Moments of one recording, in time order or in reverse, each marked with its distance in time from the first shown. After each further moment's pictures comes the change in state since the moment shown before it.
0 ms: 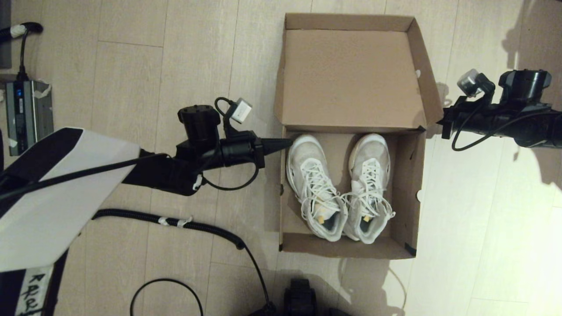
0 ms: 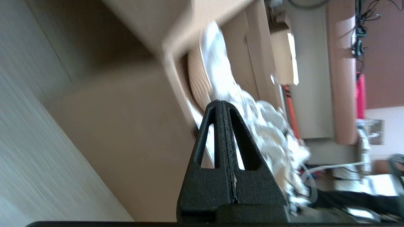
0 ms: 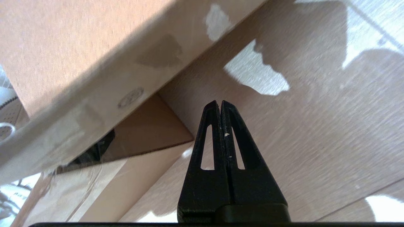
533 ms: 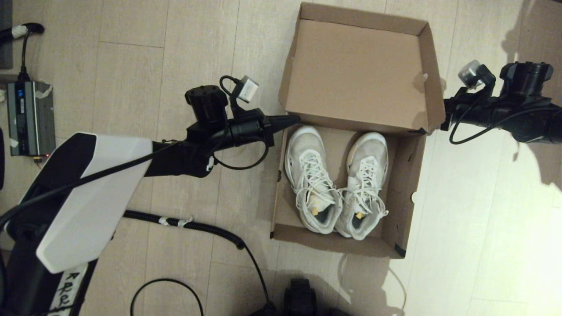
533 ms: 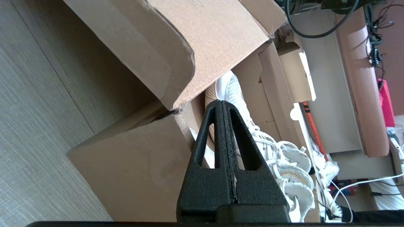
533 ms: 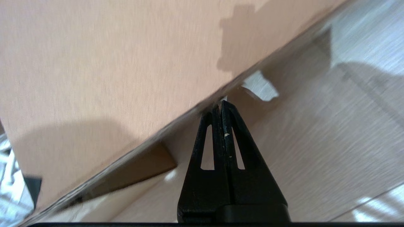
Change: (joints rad) left arm -0.007 0.121 -0.327 0.093 0.038 0.001; right arm 0.010 0.027 -0.086 -0.029 -0.016 0.033
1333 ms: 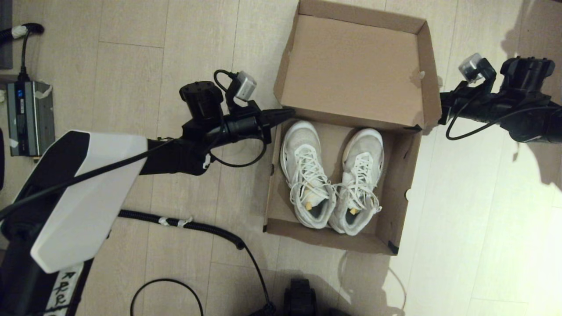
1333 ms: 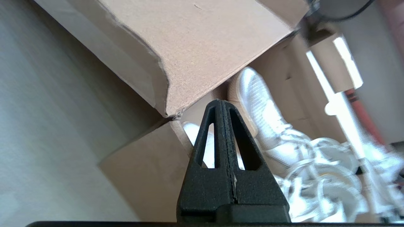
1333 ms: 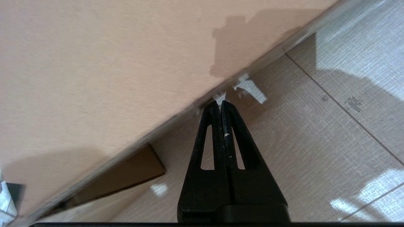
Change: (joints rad) left arm 0.030 -0.016 0.003 -0.022 0.049 0.182; right arm 0.011 -0.010 0.008 -0.075 -0.040 0.061
